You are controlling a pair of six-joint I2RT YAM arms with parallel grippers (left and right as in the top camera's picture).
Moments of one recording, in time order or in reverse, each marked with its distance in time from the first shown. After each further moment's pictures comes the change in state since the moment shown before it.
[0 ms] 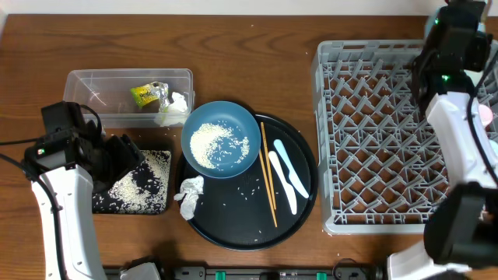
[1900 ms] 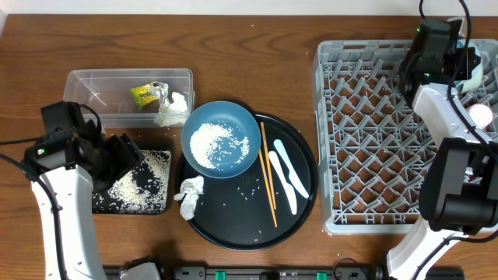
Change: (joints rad) left arm 0.000 0.000 0.000 0.008 0.000 0.000; right arm -0.003 0.193 0.000 0.060 0.196 -0.186
